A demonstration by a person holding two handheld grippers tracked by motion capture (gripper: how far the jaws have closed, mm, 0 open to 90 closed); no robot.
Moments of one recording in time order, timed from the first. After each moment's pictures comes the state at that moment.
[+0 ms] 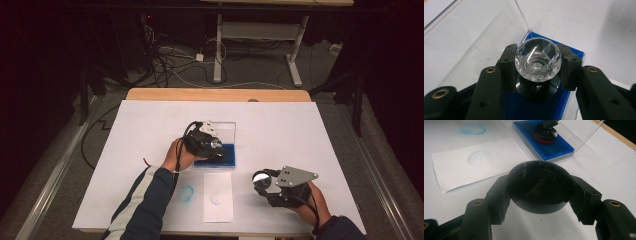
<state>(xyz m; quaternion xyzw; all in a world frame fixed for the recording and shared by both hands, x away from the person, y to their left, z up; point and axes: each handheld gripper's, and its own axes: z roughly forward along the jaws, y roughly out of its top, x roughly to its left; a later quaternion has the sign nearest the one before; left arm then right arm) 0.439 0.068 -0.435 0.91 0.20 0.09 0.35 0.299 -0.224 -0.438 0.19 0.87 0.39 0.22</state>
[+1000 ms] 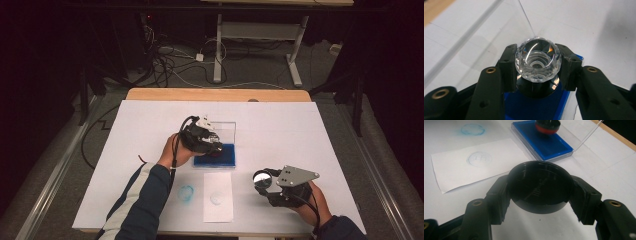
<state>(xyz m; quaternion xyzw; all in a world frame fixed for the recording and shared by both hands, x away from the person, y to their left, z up) 0.439 0.081 -0.406 0.90 0.21 0.11 0.36 0.299 -0.225 -0.437 0.20 0.87 0.40 0.21</state>
